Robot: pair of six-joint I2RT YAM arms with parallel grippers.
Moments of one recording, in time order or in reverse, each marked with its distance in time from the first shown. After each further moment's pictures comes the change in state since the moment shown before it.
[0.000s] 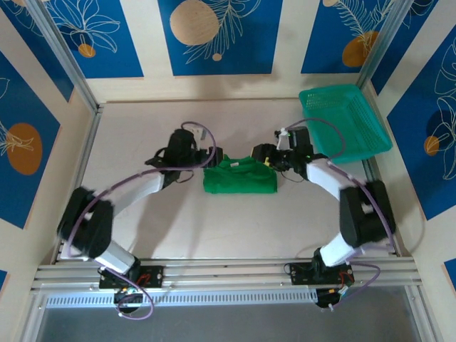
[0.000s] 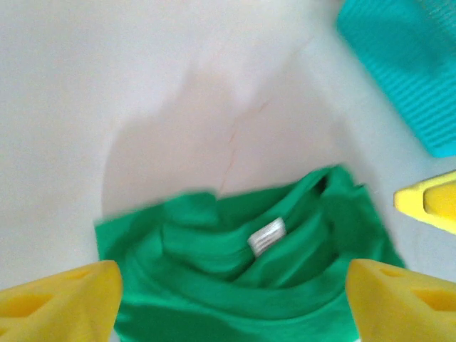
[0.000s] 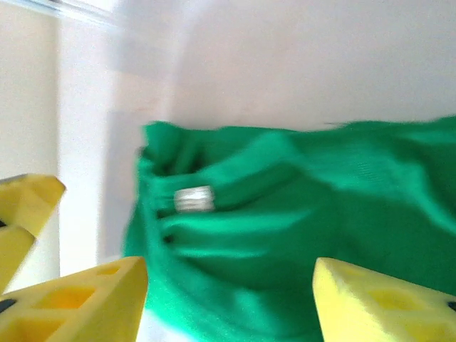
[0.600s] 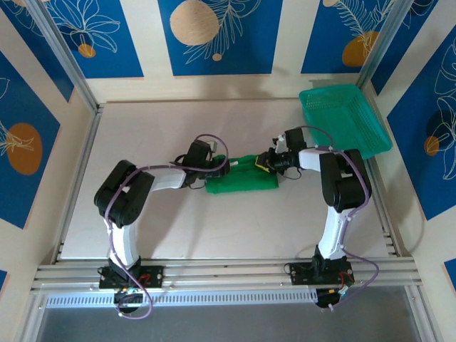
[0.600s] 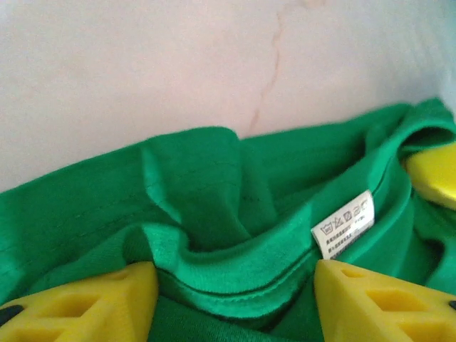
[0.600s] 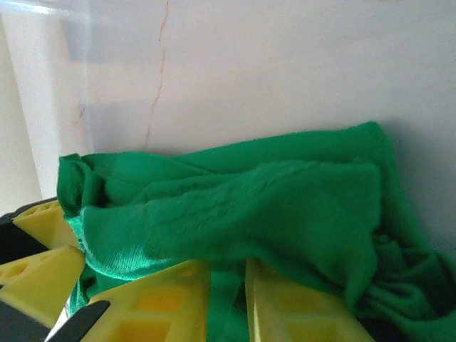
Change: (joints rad) left arm -0.021 0.416 0.019 0.200 0.042 -0.197; right arm -0.076 0.449 0.171 -0.042 -0.125 0.013
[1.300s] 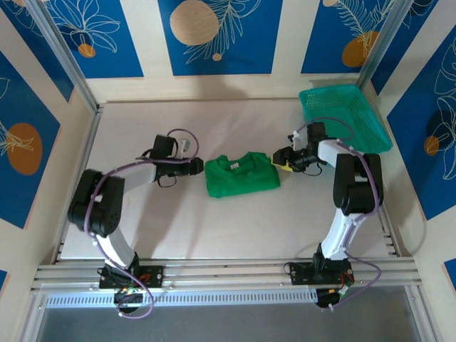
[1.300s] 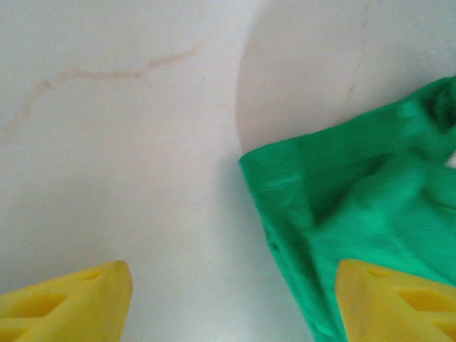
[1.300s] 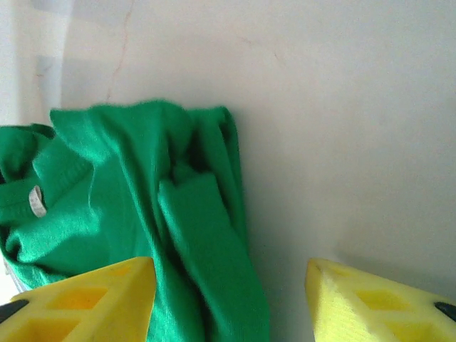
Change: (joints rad) left arm 0.264 -0.234 -0.074 -0.291 0.233 0.238; right arm -0.159 -0.109 0.082 -0.389 -0.011 -0.458
